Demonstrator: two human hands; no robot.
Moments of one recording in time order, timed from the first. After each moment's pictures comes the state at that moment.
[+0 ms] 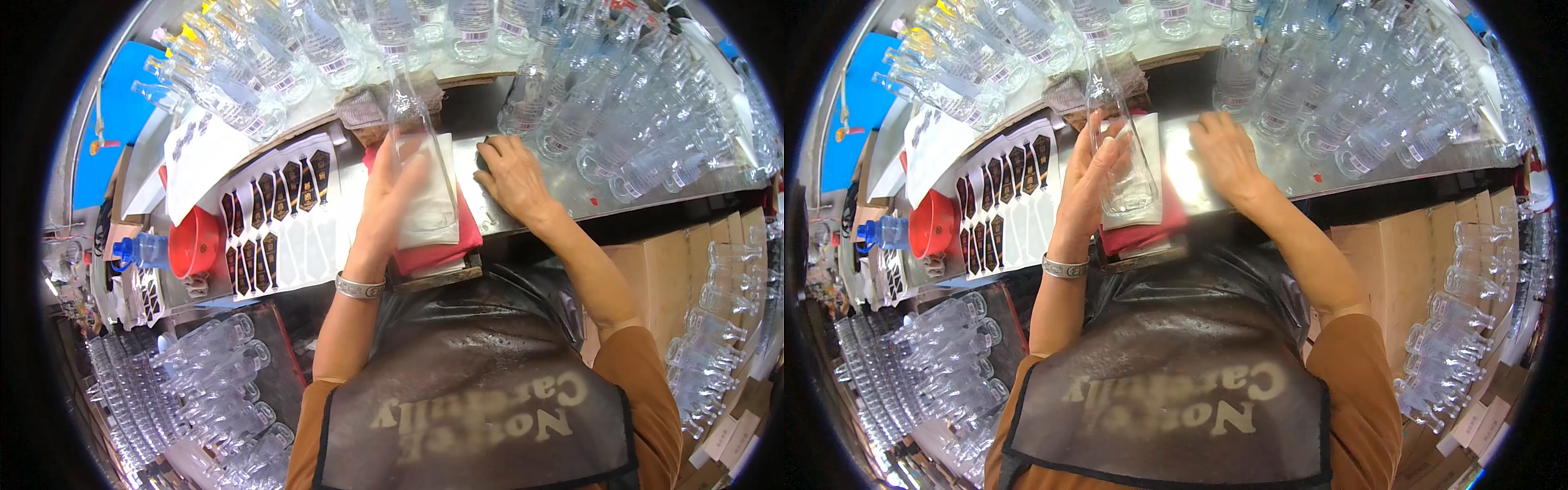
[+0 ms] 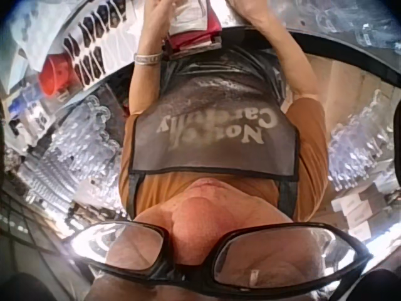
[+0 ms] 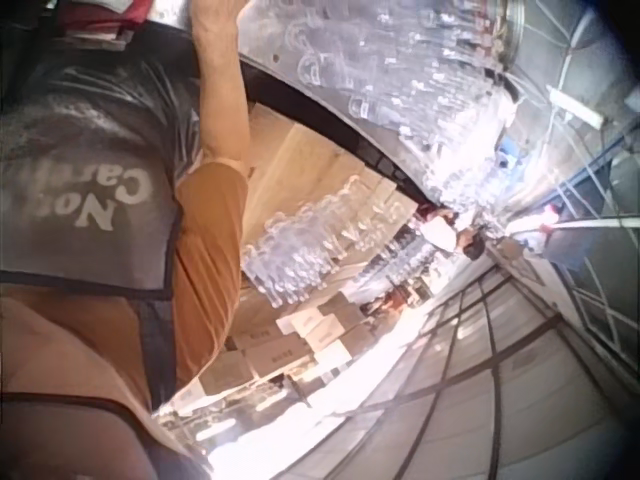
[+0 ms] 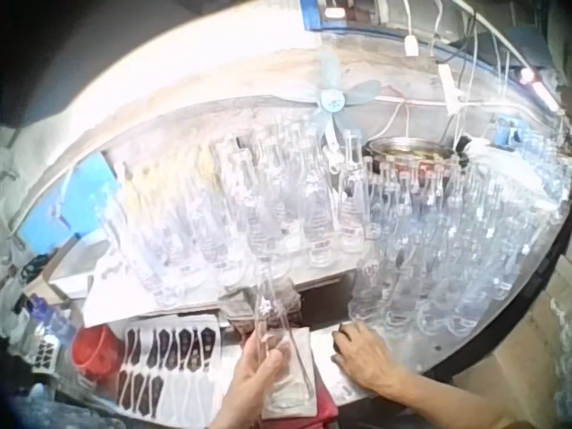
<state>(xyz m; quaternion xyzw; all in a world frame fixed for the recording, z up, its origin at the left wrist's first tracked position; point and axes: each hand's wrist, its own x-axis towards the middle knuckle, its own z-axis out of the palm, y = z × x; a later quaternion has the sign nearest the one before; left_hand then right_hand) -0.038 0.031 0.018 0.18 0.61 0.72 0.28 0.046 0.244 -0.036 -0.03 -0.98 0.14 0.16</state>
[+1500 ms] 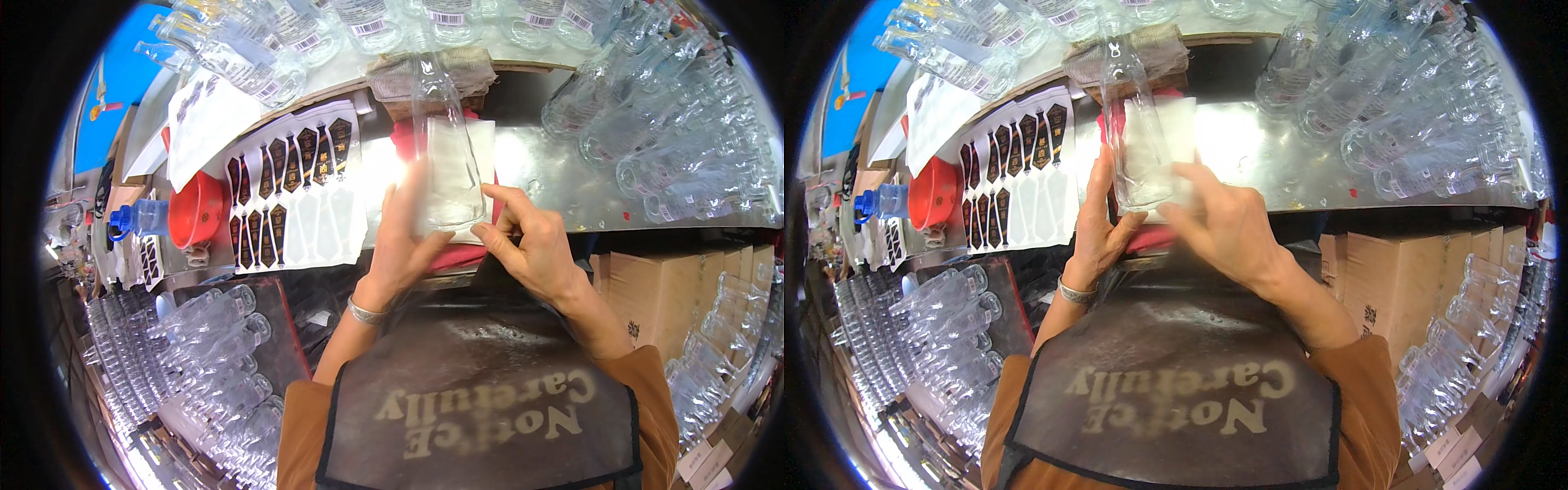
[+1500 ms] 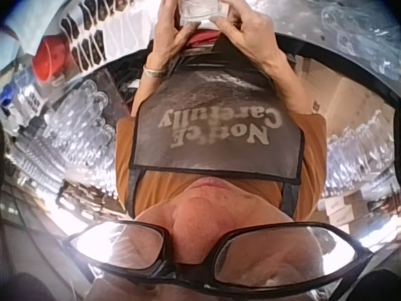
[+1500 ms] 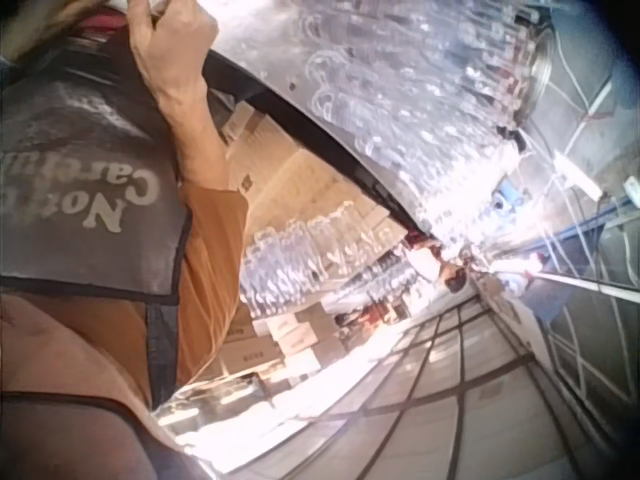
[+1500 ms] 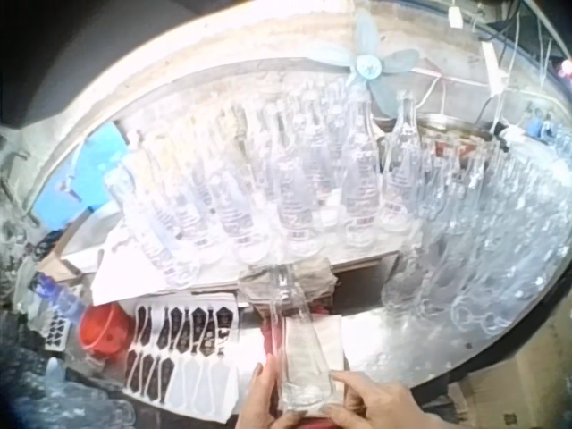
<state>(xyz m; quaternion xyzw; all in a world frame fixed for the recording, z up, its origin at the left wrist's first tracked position) -0.008 -0.023 -0.010 0.36 0.79 0.49 0.05 0.088 0.172 0.032 -0.03 -0.86 0.51 0.10</state>
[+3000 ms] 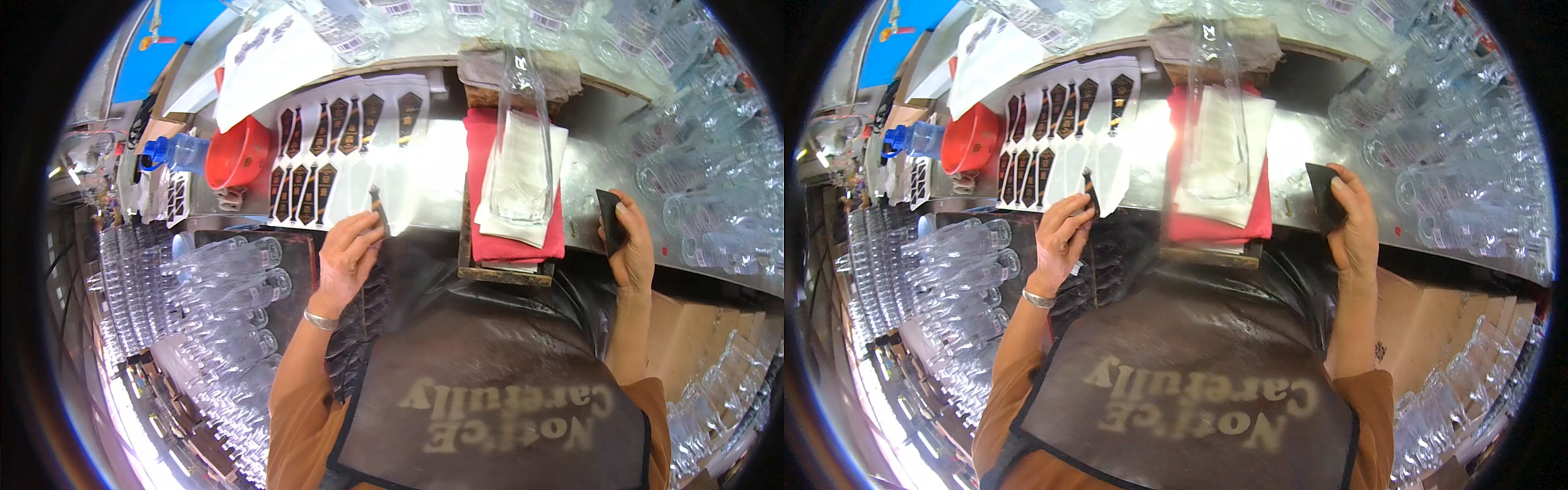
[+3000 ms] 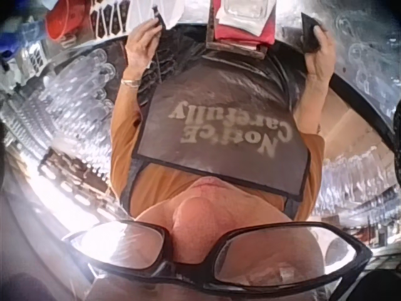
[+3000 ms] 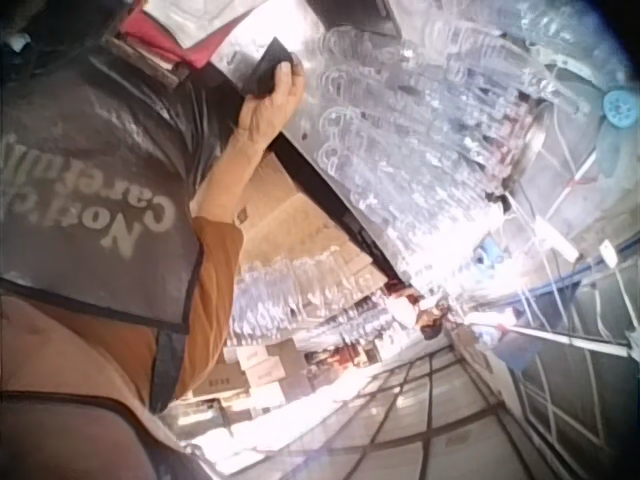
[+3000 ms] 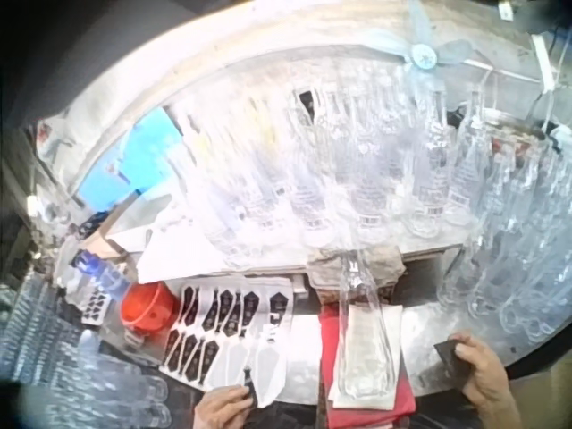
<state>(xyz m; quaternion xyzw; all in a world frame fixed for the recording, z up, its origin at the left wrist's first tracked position) 0.002 -0.177 -0.007 0.35 0.90 0.25 -0.06 0.104 0.250 -0.026 -0.29 -0.47 0.83 0.05</state>
